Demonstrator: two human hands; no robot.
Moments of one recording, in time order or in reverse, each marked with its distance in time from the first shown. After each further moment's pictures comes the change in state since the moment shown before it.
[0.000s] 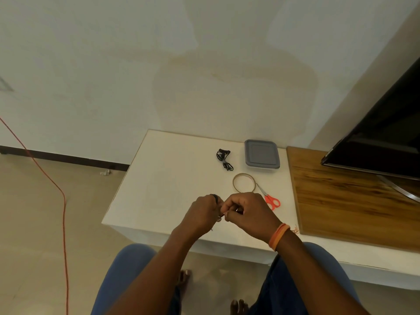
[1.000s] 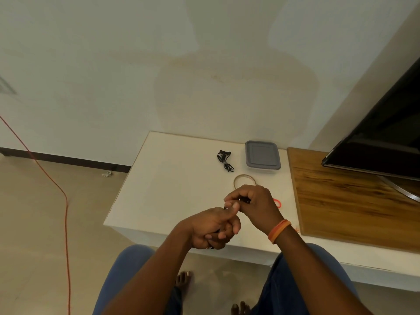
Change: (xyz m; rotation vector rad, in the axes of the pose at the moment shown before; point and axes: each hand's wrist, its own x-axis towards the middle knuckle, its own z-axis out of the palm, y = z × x) left_hand -0.016 0.001 -0.004 -0.977 -0.806 -0.083; right_hand 0.011 0.014 -0.007 0.221 0.126 -0.054
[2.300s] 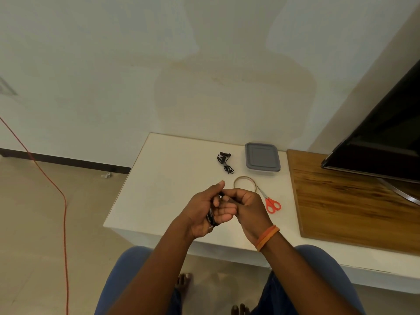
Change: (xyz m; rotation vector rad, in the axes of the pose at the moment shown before) left_hand -0.006 0.027 0.014 -0.307 0.607 0.233; right_hand -0.002 -0.012 0.033 0.598 0.122 0.241
